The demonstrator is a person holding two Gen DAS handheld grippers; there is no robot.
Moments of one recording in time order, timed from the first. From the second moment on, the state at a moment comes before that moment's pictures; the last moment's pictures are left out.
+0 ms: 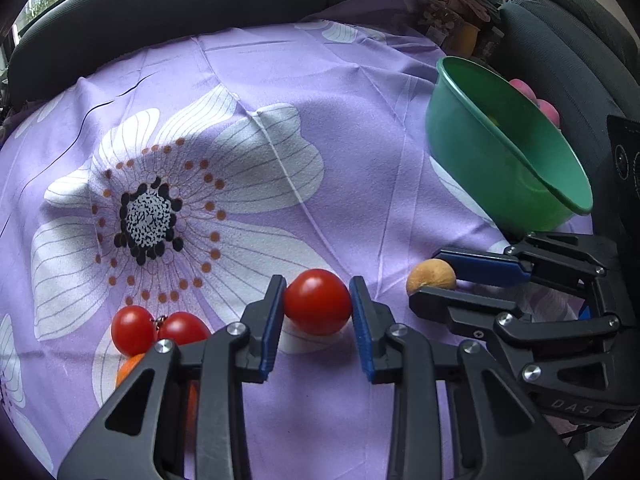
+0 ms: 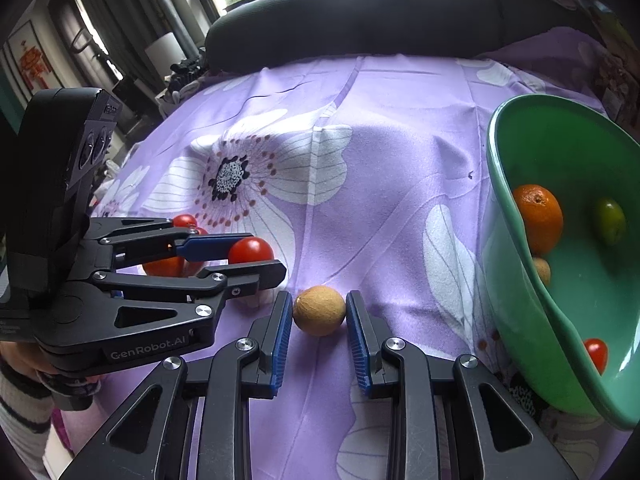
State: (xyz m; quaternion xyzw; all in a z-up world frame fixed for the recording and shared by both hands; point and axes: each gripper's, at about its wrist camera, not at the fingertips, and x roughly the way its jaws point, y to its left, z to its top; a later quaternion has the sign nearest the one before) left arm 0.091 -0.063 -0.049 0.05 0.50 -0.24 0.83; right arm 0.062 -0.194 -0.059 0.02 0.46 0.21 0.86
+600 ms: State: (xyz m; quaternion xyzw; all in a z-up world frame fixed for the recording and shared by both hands) left arm 0.034 -0.053 -0.027 0.02 0.48 -0.23 0.85; right arm 0.021 -0.203 -0.041 0.02 0.44 0.21 0.87
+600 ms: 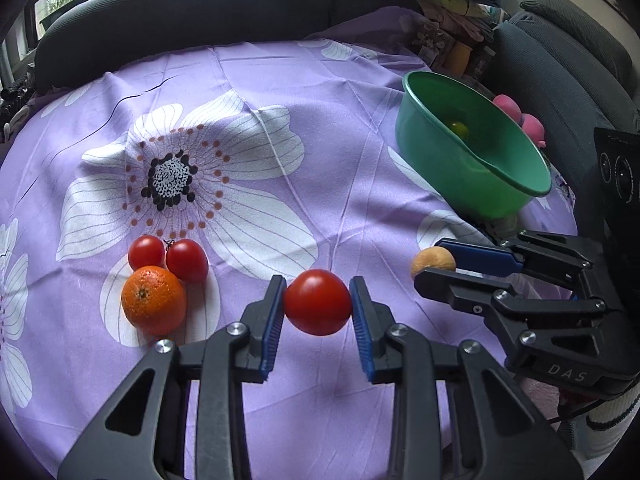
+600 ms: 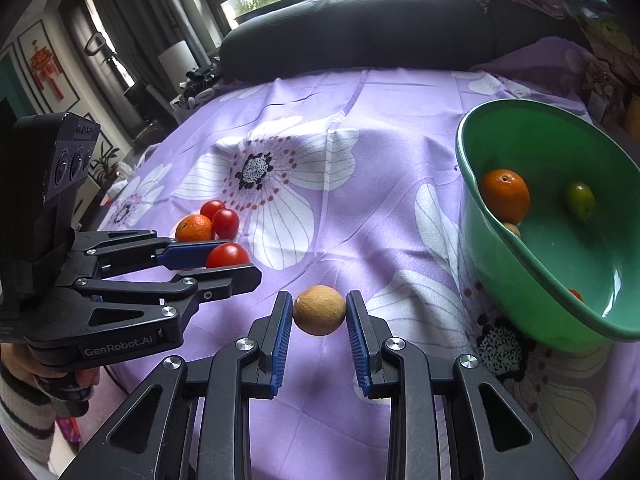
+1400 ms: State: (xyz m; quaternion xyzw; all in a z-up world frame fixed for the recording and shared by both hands) left arm -0.003 -0.048 0.000 -0.01 0.45 -0.23 0.86; right arm -0.013 -0.197 -0.009 0.01 0.40 0.23 0.89
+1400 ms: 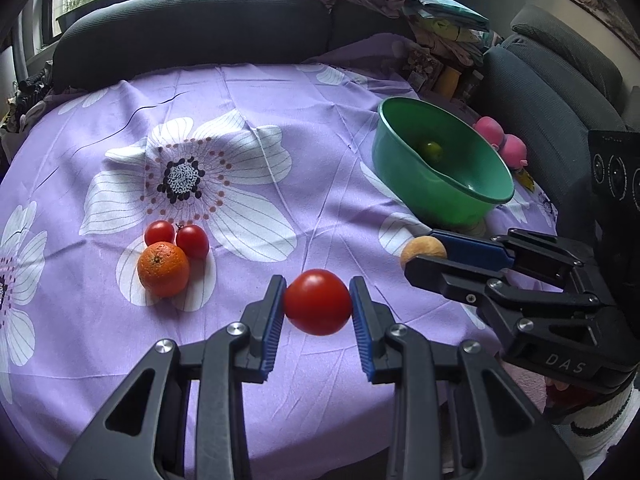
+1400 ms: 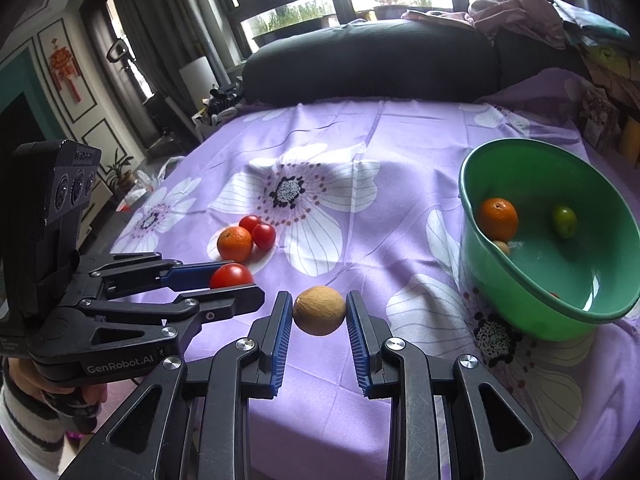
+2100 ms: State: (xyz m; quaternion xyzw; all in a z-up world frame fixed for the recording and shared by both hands) left arm 0.014 -0.083 0.027 0.01 0.42 -0.26 0.87; right arm -0.014 -0.226 0.009 0.03 0.37 0.21 0.91
